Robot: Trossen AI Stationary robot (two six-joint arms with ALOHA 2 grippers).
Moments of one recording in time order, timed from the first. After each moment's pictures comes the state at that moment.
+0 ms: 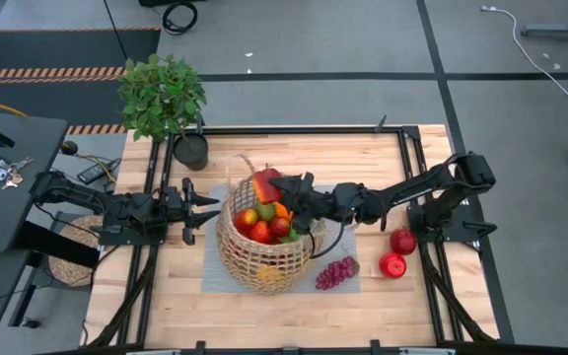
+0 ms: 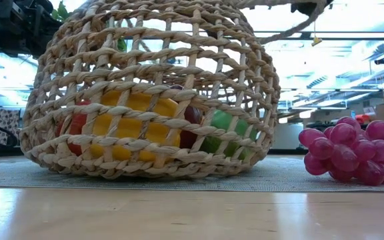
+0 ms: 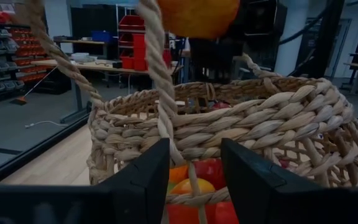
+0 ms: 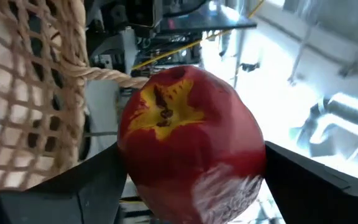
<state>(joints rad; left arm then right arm) -0.27 0.34 0.07 0.32 -0.43 -0.04 0.15 1.63 0.97 0.81 0.46 -1.60</state>
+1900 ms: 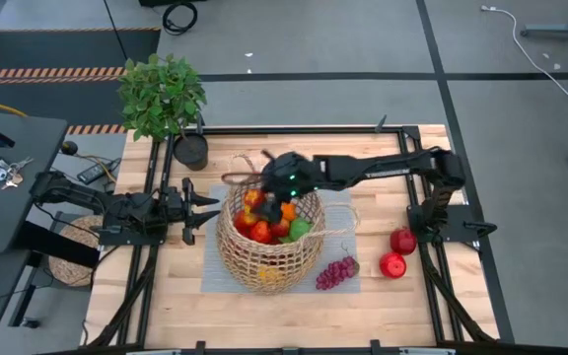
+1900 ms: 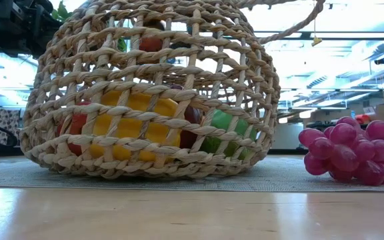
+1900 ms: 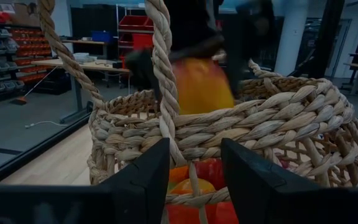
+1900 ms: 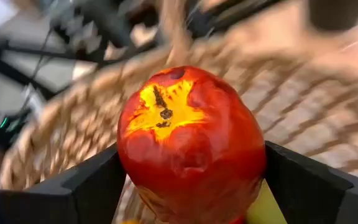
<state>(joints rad) -0.27 0.34 0.07 0.32 -0.43 -0.04 -0.05 1.83 1.55 -0.30 -0.14 0.43</state>
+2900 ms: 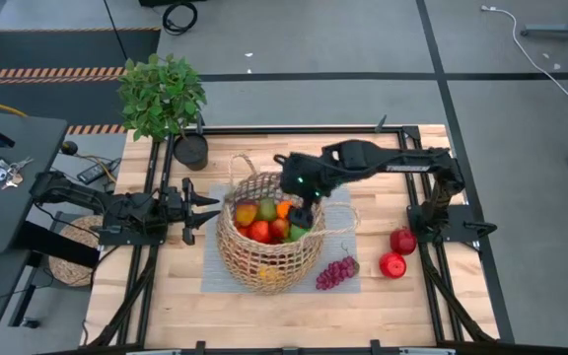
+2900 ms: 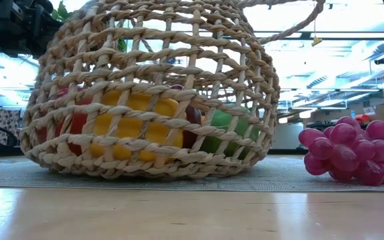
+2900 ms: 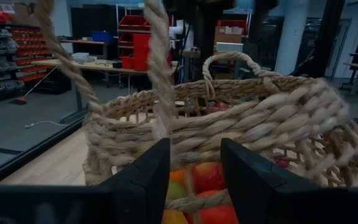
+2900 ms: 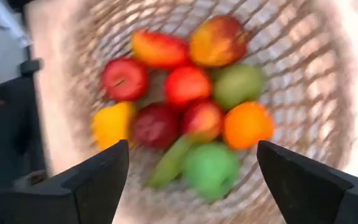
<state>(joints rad) -0.27 0.34 0.07 0.32 -0.43 -0.04 0.06 1.85 2.04 -1.21 -0.03 0.38</state>
